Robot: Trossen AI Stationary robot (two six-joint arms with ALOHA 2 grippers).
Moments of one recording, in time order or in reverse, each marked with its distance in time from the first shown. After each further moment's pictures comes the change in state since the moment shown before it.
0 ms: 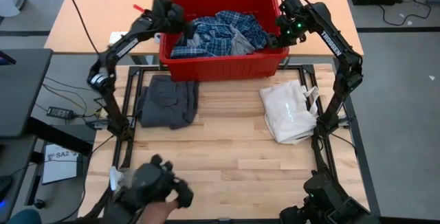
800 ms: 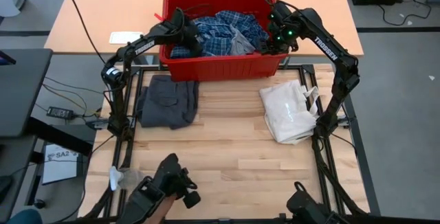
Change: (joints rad) left arm -0.042 0.172 -0.001 -0.075 -0.023 0.398; right arm 0.150 0.000 0.000 -0.008 0.027 0.276
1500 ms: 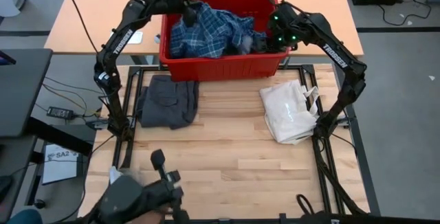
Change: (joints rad) left arm -0.019 -0.105 0.512 -0.093 0.156 -0.085; right arm 0.107 -0.103 0.000 0.098 0.117 0.068
